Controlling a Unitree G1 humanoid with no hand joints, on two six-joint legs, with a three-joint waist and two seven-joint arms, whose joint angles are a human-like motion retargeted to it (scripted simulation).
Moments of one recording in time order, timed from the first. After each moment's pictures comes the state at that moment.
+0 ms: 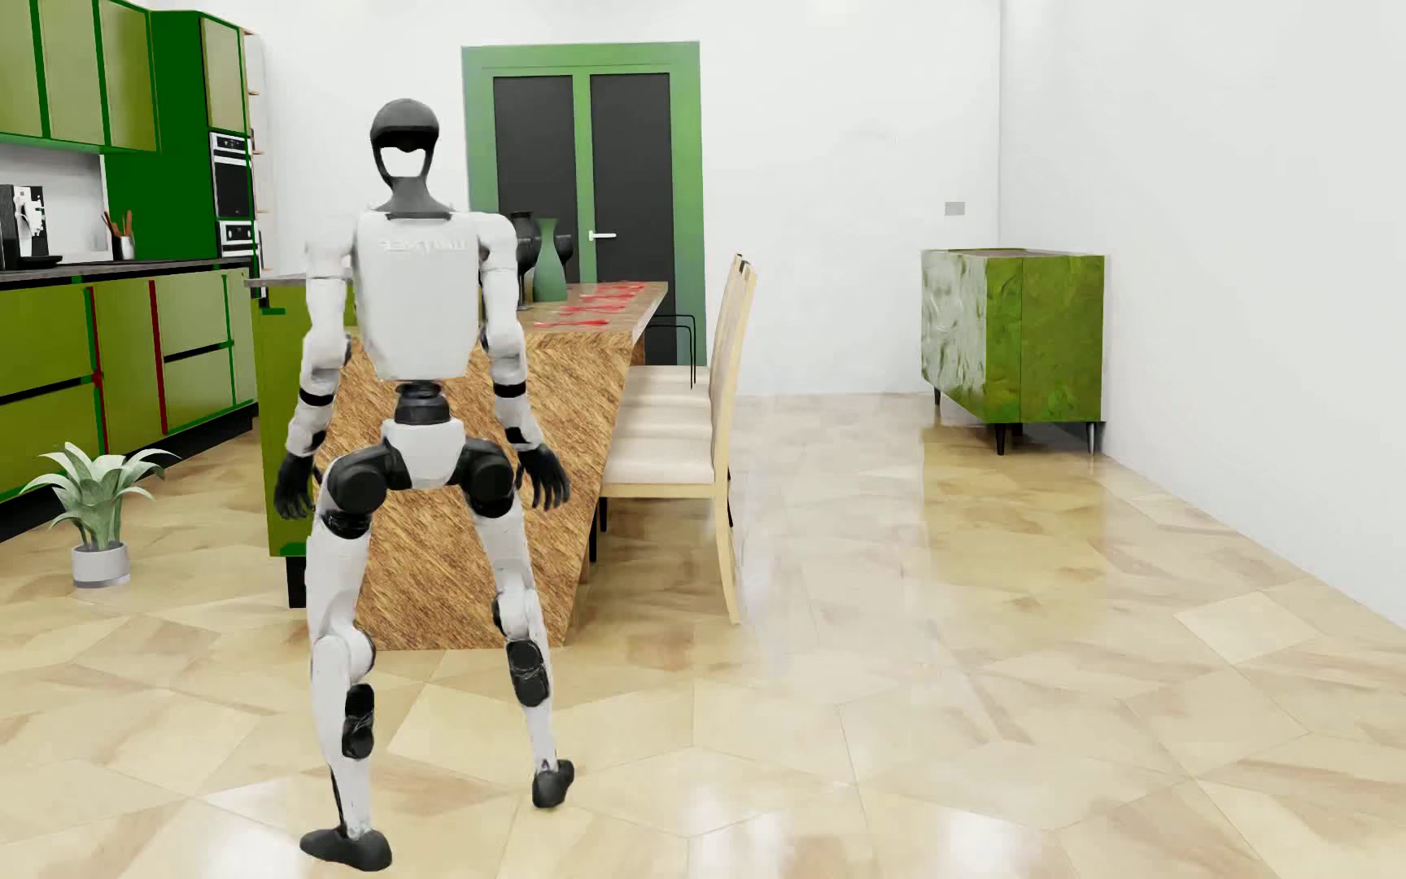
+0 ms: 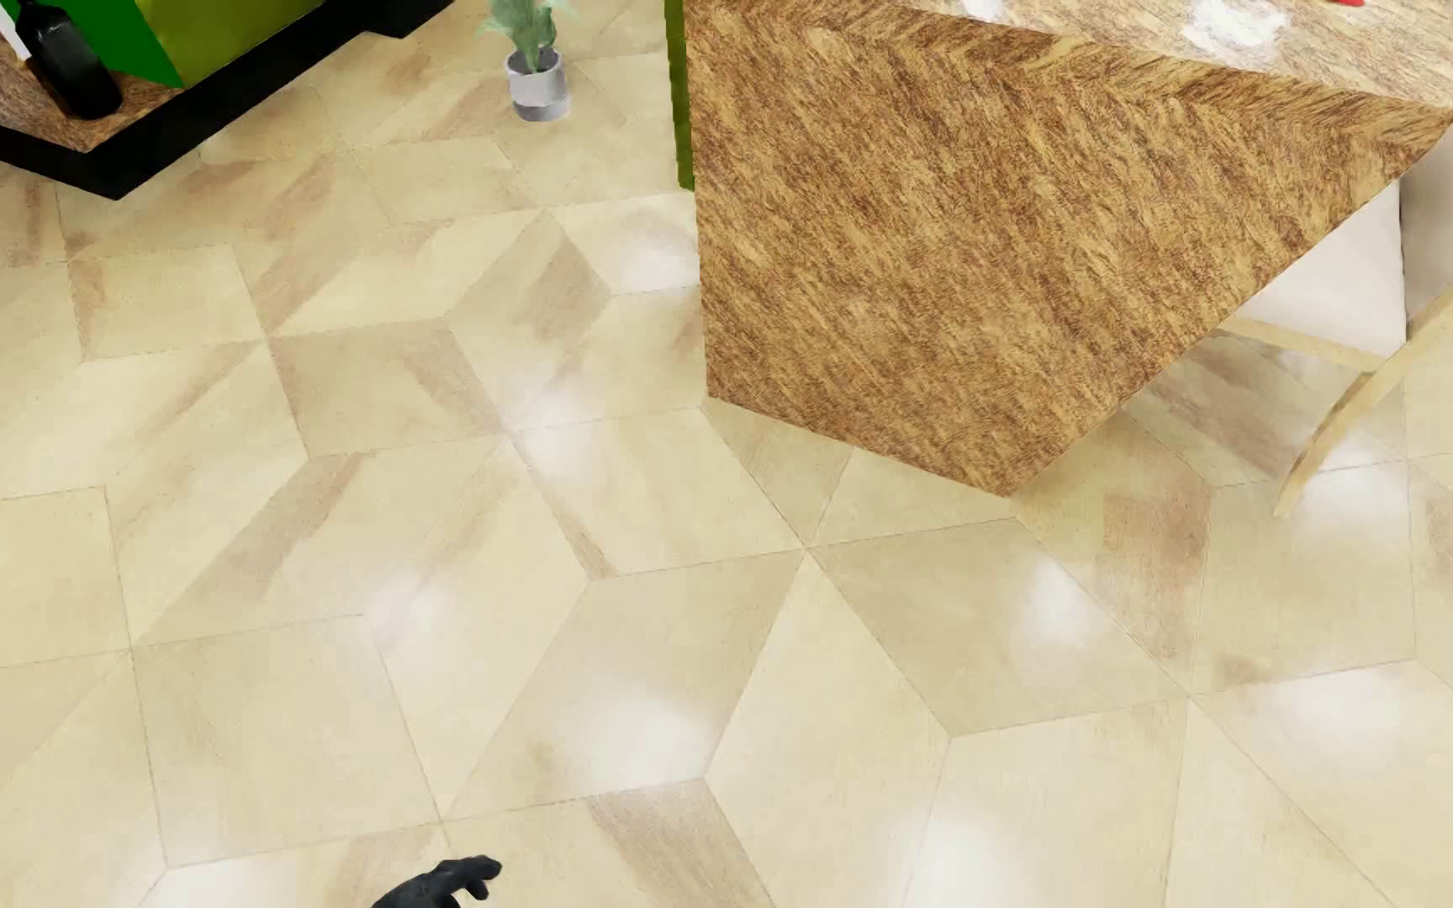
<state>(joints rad) 0.01 -0.19 -0.06 0.24 -0.36 0.00 0.43 -0.37 0.14 0.34 0.53 0.08 0.30 -0.21 -0.18 0.08 0.04 -0.15 0.04 0.00 -0.19 0.72 0.69 0.91 -1.08 0.20 0.31 -0.06 -0.14</state>
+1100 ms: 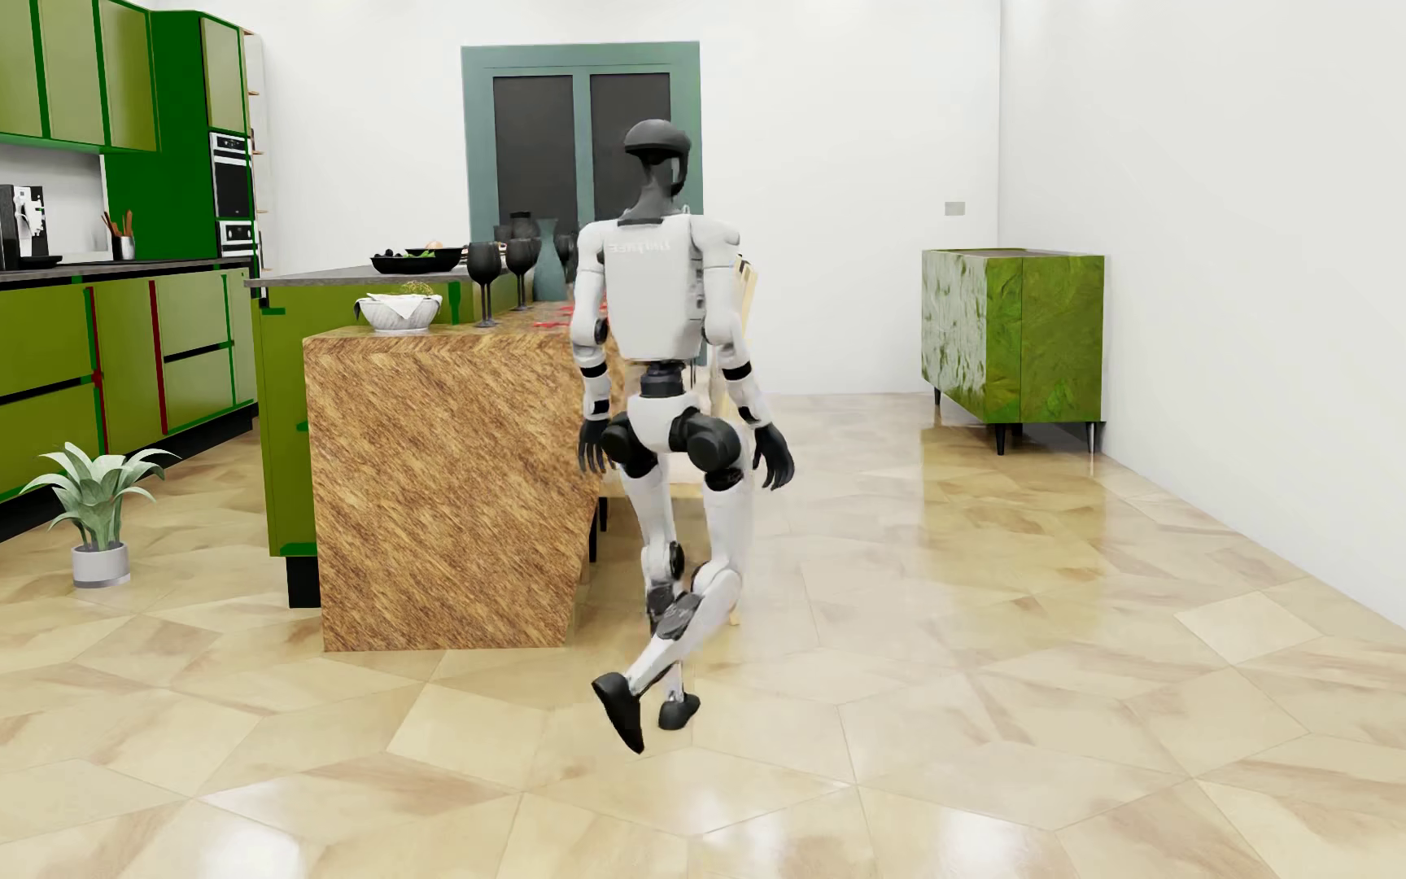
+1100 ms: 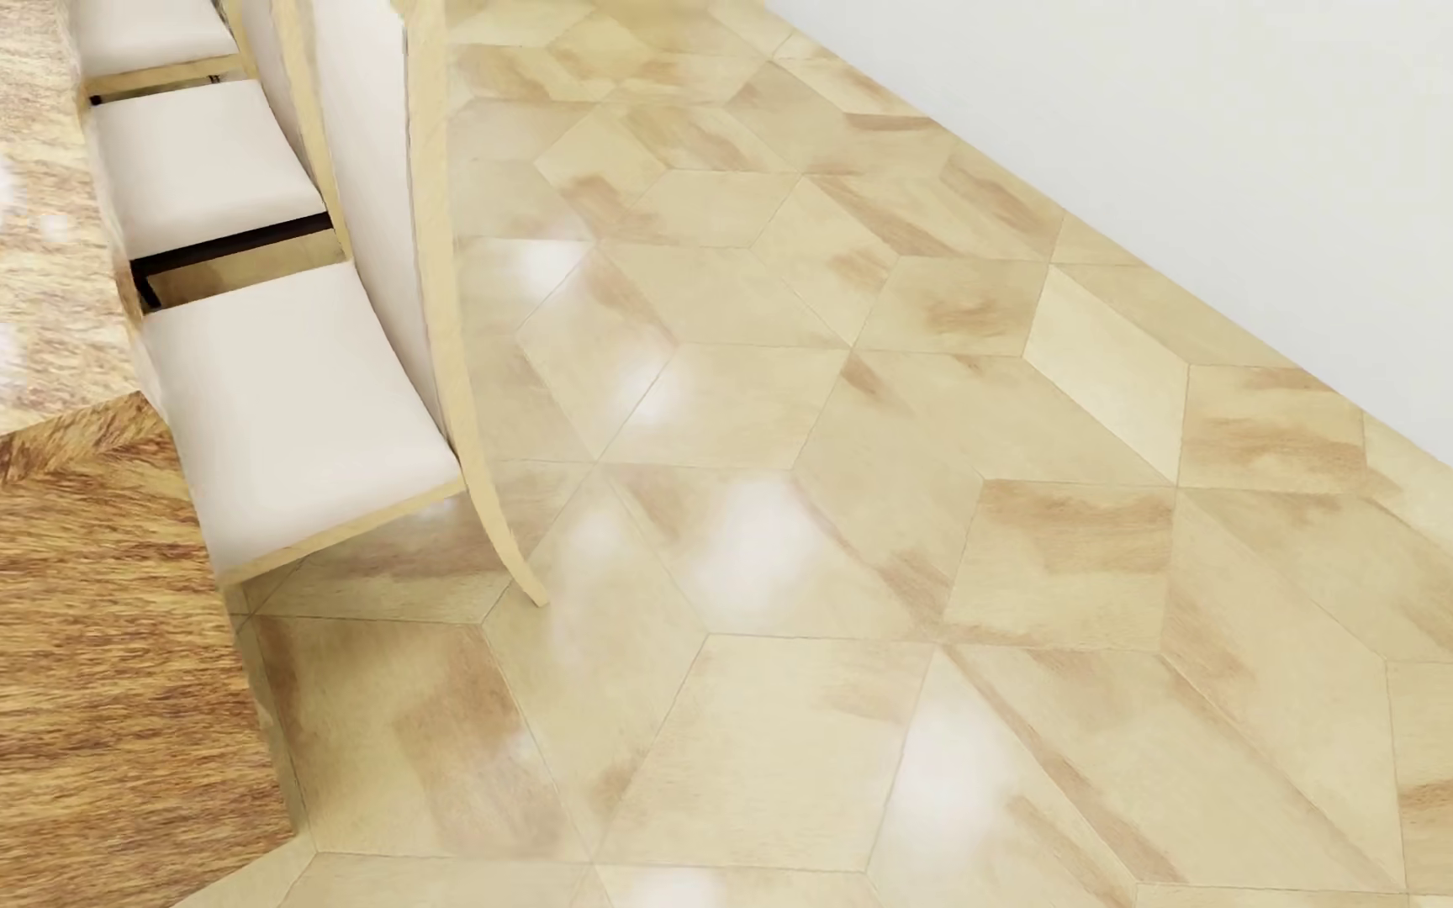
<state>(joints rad) -0.23 -0.05 0.05 0.08 0.04 -0.02 0.43 -0.18 0.13 0.53 1.12 0.28 0.15 -0.22 0.01 0.05 -0.13 0.15 0.13 0.15 0.21 0.66 0.85 0.86 -1.15 0.25 0.29 -0.01 0.11</state>
